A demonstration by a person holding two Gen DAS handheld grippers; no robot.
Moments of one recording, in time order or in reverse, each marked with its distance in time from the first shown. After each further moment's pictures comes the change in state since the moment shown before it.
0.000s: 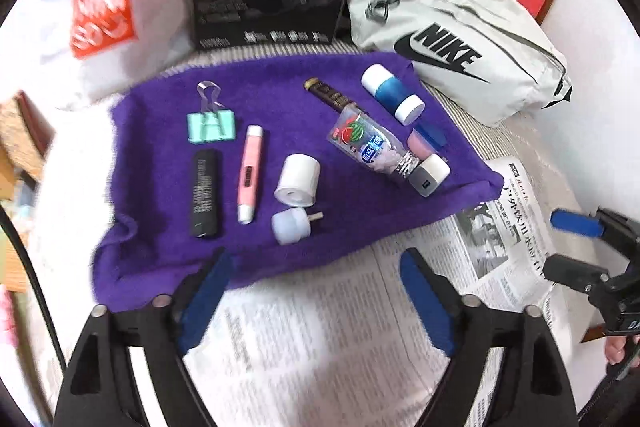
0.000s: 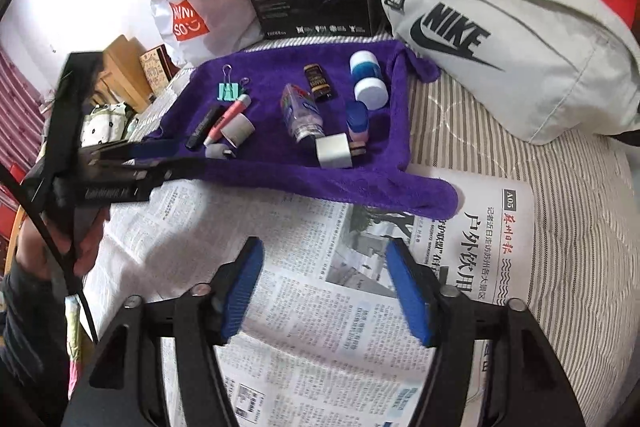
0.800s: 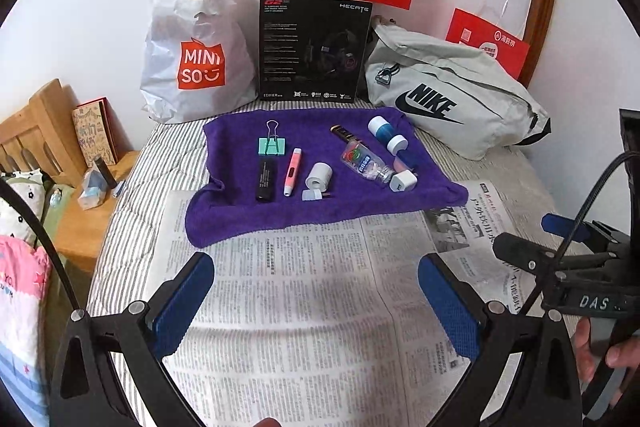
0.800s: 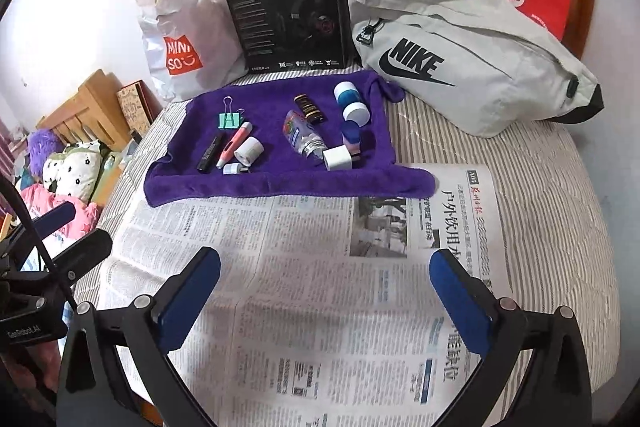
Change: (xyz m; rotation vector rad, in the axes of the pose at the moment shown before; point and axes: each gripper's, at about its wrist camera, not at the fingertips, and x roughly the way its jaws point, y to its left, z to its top) left arm -0.130 -0.021 -0.067 -0.089 -0.188 0.115; right arm -0.062 0.052 -0.034 0.107 -0.102 -0.148
